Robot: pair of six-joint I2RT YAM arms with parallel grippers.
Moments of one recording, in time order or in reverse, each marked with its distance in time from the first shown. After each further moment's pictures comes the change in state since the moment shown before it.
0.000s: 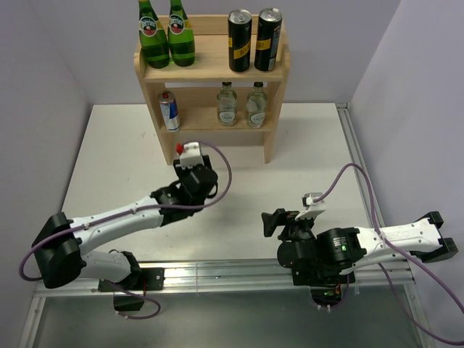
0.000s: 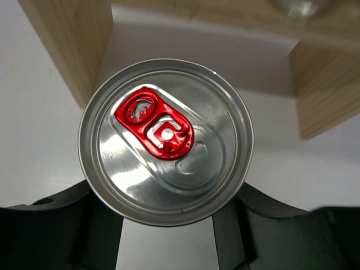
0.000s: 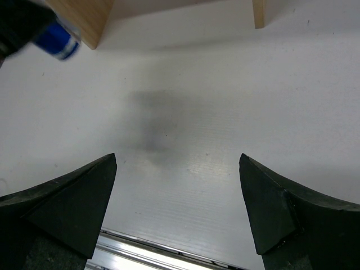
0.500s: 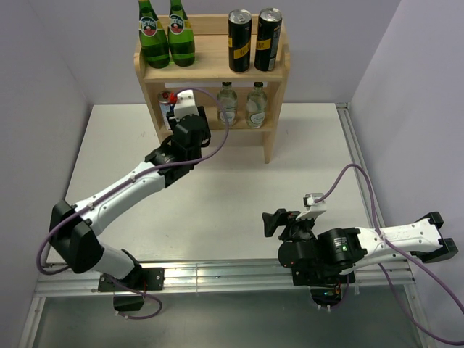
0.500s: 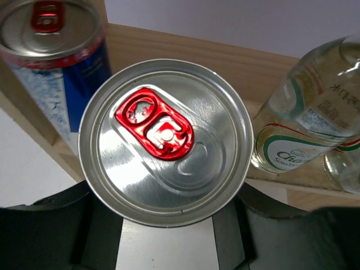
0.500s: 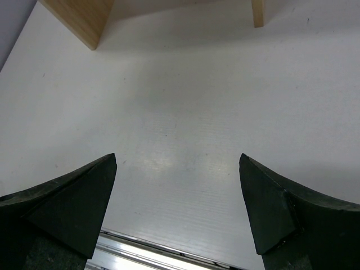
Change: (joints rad) left arm 0.251 0.146 0.425 0.038 0.147 0.283; right arm 0.000 -0.013 -0.014 0.005 0.002 0.005
